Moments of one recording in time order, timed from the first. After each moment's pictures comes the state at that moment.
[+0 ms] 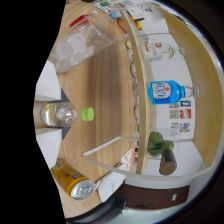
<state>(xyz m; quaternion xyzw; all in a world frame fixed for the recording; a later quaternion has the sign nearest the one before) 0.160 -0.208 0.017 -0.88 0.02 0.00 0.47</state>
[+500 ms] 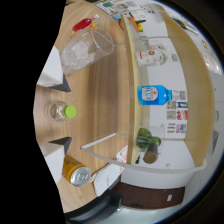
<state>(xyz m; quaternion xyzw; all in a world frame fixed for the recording) 0.166 -0.229 0.041 -0.88 0.01 -0.02 0.48</state>
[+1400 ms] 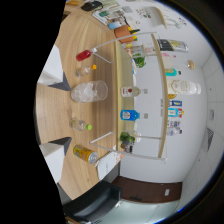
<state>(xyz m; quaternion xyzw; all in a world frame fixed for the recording) 0.104 -0.355 0.138 -0.87 0.03 -0.04 0.49</state>
